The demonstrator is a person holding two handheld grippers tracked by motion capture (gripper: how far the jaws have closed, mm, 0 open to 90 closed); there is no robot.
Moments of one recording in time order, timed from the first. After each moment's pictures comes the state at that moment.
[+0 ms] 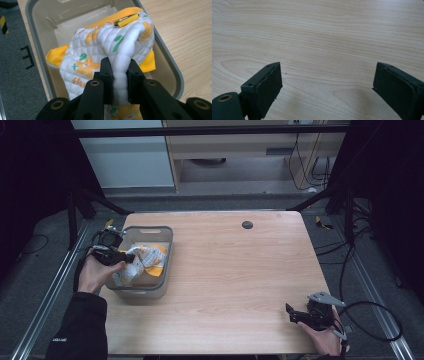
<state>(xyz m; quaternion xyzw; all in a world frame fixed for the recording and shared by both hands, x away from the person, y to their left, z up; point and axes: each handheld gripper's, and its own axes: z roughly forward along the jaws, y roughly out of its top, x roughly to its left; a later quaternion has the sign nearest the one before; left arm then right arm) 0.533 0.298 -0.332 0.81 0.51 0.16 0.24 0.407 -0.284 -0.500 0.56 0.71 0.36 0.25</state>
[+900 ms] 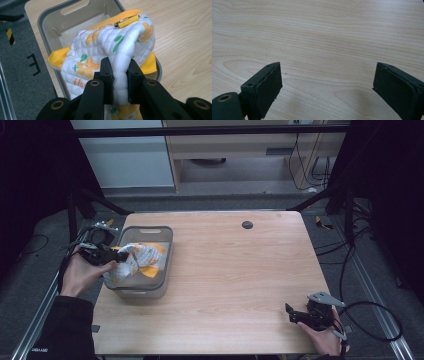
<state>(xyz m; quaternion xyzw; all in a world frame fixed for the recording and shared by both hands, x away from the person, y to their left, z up) 0.505 0.296 -0.292 0.83 0.47 0.17 0.24 0.406 -0.283 -0.500 0.55 0.71 0.36 0.25</state>
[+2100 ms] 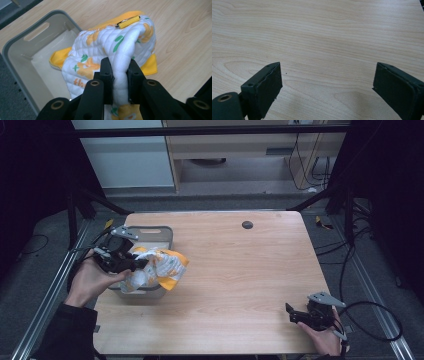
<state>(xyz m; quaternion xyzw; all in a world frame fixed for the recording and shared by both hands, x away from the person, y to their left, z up) 0.469 0.240 -0.265 0.88 0.36 0.15 0.26 0.405 -0.283 -0.498 0.55 0.71 0.36 0.25</state>
